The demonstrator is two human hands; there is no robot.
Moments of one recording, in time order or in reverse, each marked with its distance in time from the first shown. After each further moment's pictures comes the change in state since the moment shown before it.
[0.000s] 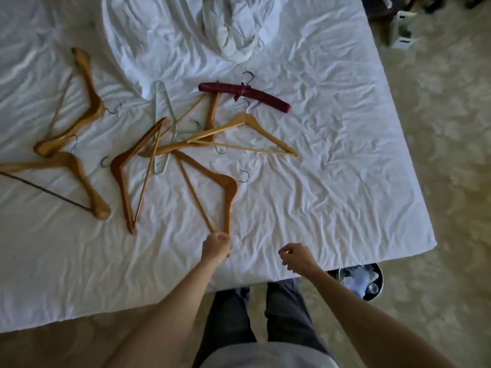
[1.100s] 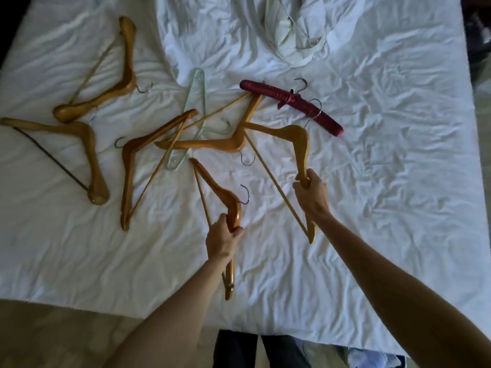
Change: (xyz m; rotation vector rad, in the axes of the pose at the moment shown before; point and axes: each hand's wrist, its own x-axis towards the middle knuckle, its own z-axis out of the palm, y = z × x) left_hand 0.103 0.048 0.024 -0.014 0.407 0.199; right_hand 0.177 -0.182 -0.089 0.098 0.372 -0.537
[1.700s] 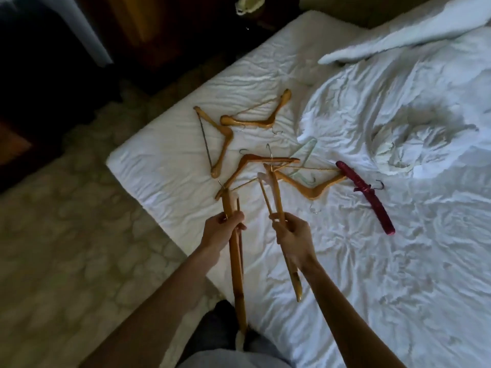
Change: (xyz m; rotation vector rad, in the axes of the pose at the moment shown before) left_hand -0.223 0.008 -0.230 -1.039 0.320 -0.343; right_hand -0.253 -0.206 -0.022 0.108 -0.639 -0.384
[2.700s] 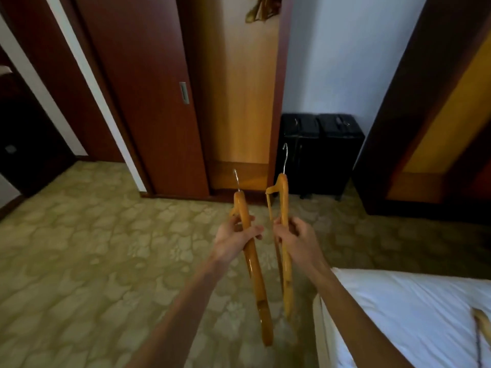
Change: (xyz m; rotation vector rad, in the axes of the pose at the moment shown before) left_hand 0.024 0.089 -0.757 -0.382 0.639 0.341; right_hand -0.034 -0.379 0.749 -0.163 -0.930 -0.484
